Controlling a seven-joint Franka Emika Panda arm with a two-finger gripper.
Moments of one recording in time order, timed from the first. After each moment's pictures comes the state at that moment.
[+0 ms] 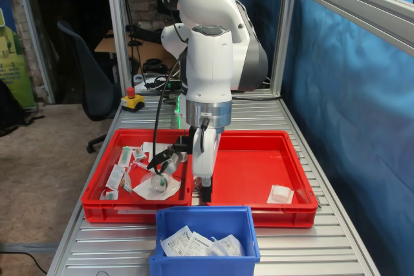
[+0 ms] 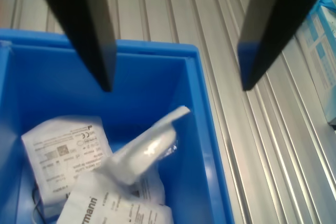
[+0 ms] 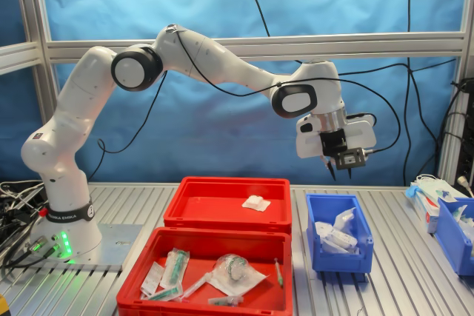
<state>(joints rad) 0.07 0.63 -0.05 -1.37 -0.04 2.28 2.55</state>
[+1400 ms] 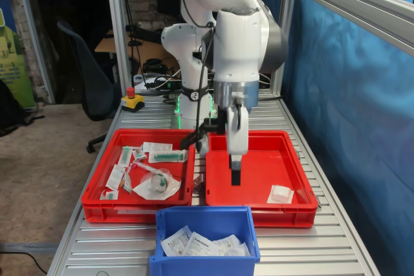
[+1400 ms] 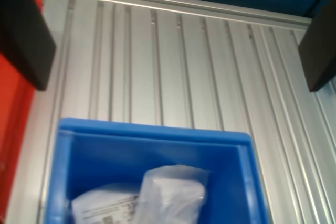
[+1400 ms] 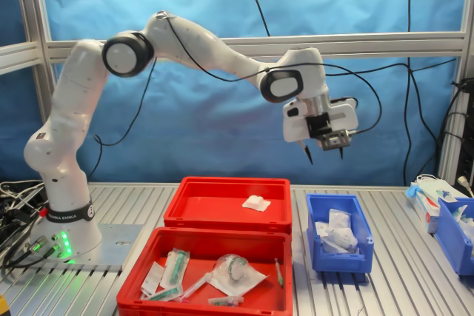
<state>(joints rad) 0.15 0.48 -0.05 -1.54 -0.05 2.28 2.55</state>
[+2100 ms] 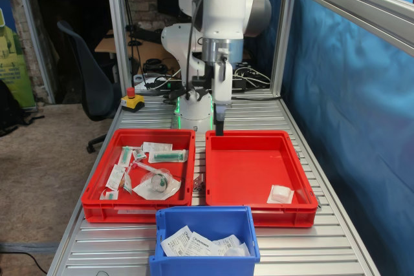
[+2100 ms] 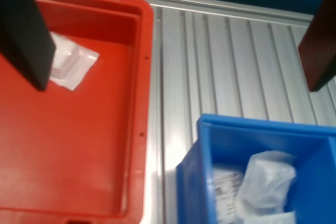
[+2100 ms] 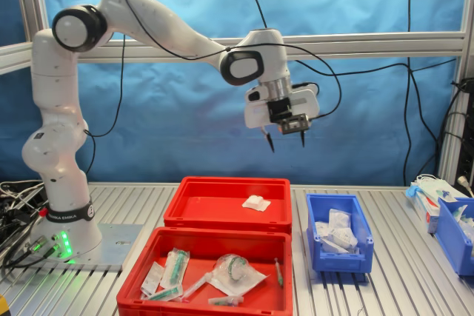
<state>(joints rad) 0.09 0.12 0.00 -1.93 -0.11 2.27 2.54</state>
